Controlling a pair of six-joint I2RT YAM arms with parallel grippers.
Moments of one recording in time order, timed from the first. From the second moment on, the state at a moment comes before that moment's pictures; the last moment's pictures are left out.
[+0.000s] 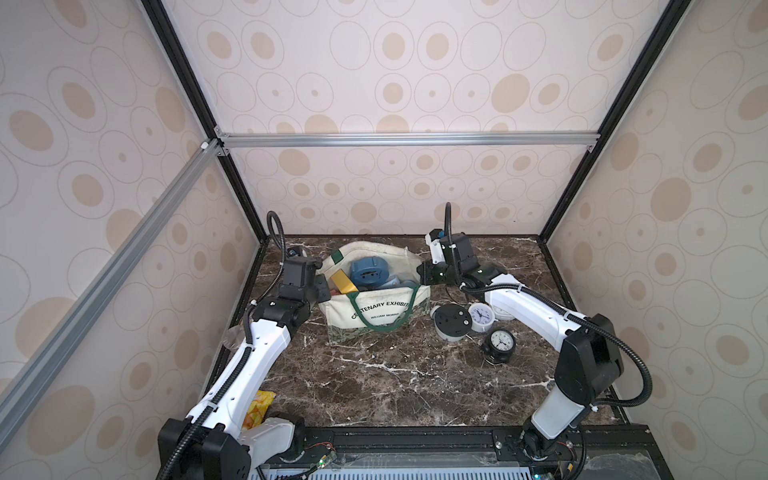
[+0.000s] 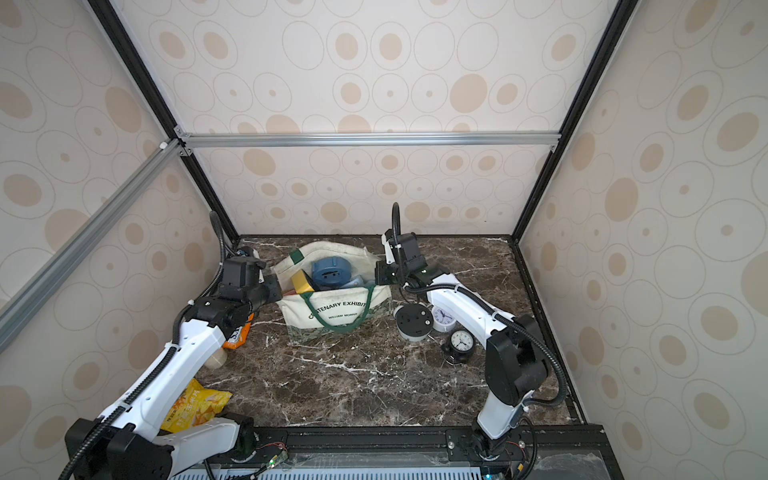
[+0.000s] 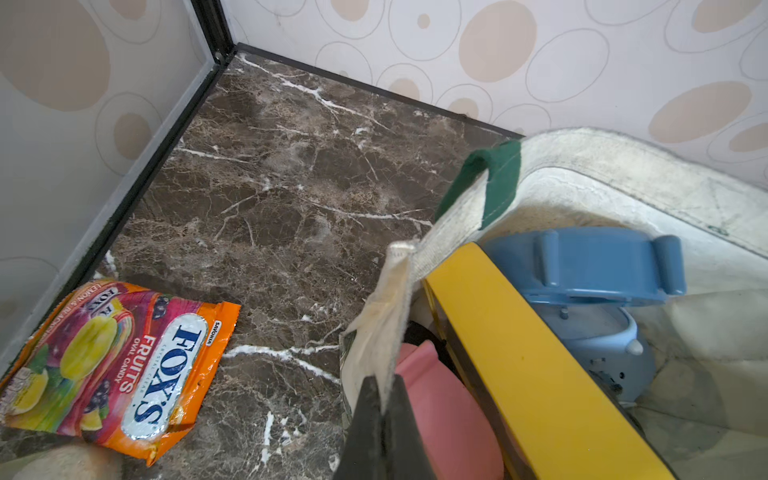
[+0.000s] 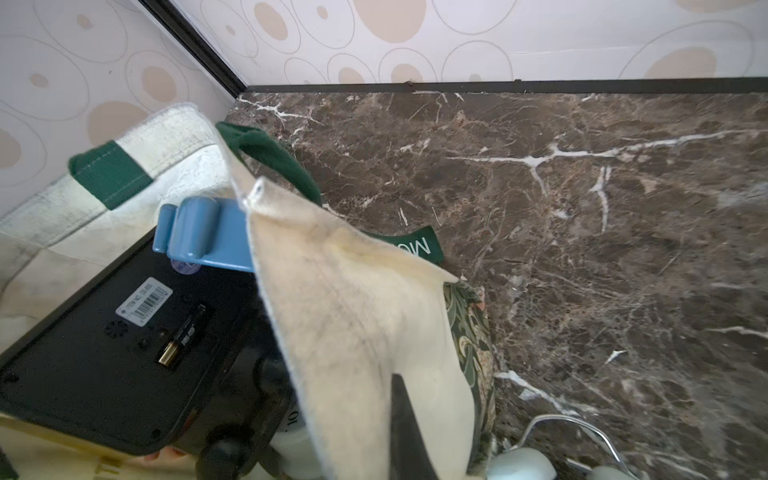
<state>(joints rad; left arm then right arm) -0.19 1.15 1.02 -0.53 -0.21 -0.41 0.53 1.69 1.37 -0.31 -0.12 0.38</state>
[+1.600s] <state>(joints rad) -0.19 0.82 0.89 -0.25 0.28 -0.43 0.26 1.44 0.98 -0.18 -0.18 0.43</state>
